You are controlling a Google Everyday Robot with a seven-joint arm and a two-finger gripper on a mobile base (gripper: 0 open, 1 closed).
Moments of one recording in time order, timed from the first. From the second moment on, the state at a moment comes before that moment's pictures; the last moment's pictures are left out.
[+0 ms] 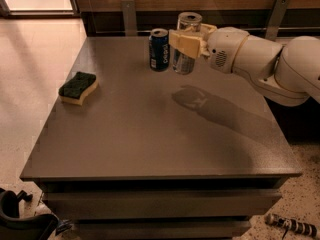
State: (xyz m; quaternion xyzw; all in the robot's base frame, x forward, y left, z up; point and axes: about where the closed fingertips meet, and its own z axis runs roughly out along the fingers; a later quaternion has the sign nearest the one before) arm 0.620 -0.064 0.993 -0.30 0.63 0.32 0.65
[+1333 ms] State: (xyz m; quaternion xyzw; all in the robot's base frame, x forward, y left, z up) arm 0.608 0.132 0.951 -0.44 0.53 0.39 0.61
